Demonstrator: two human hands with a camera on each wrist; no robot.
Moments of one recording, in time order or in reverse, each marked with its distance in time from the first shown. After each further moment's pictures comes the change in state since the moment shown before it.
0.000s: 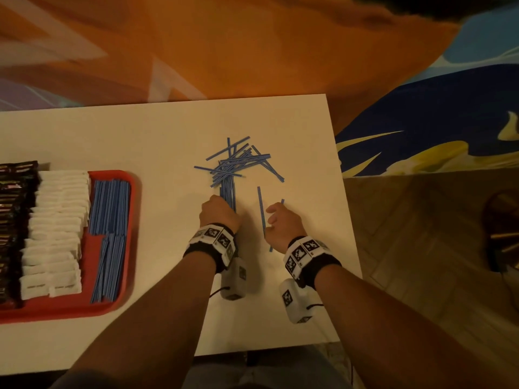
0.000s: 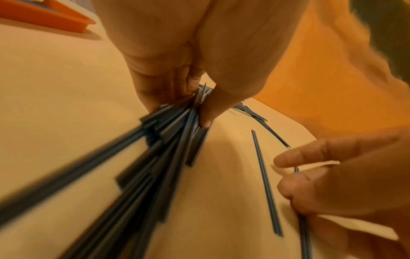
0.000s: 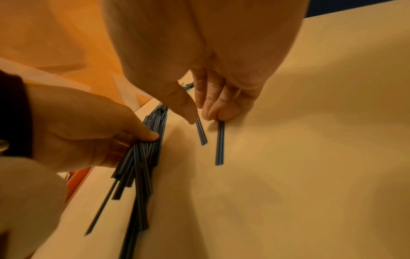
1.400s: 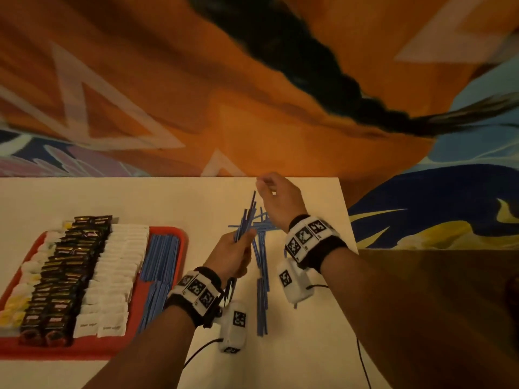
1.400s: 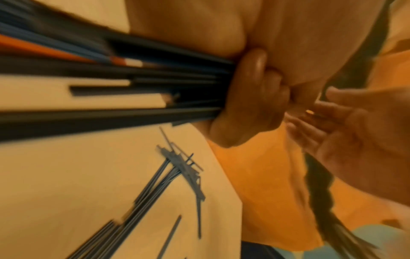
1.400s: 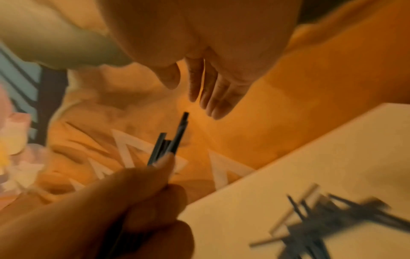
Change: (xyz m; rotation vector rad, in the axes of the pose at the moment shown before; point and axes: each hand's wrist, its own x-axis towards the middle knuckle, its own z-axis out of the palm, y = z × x) left_hand -0.064 -0.014 -0.124 -0.901 -0.311 0.288; right_hand -0.040 -0.211 -0.049 0.020 0.260 -0.603
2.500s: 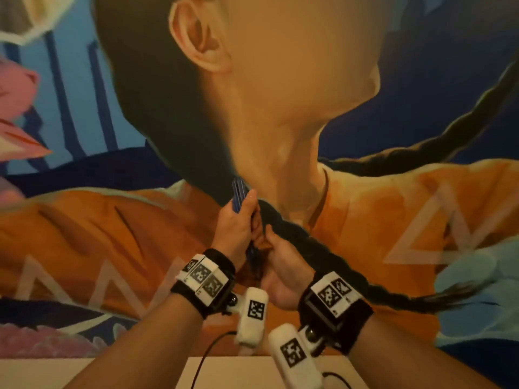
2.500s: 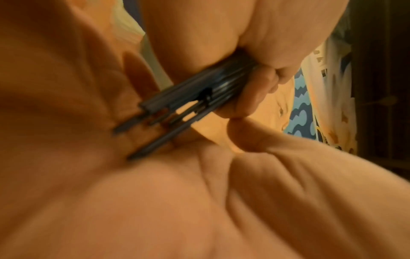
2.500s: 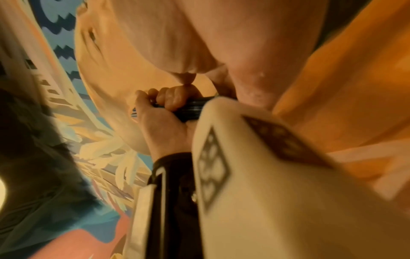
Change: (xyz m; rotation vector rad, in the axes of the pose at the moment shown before) left_hand -0.162 0.357 -0.102 -0.338 -0.041 1.015; right_hand -0.046 -0.338 -0.028 1.036 -0.379 0.078
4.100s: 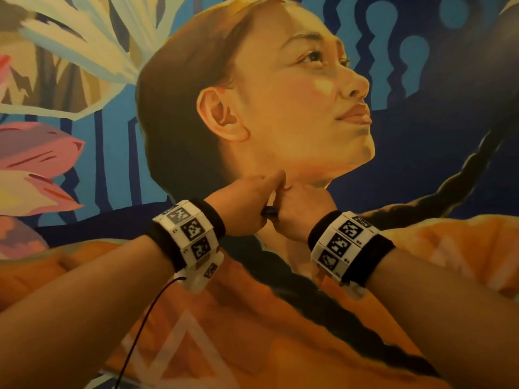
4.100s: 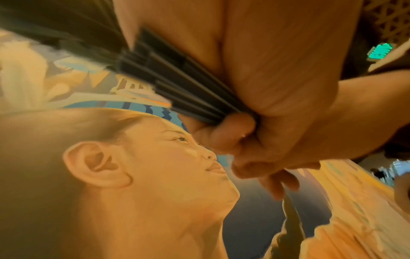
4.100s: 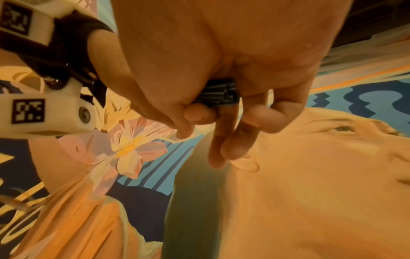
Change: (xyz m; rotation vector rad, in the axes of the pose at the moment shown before) left_hand 0.035 0.179 0.015 1.531 -0.516 0.537; right_hand -0.038 -0.154 0.101 -2.293 0.616 -0.765
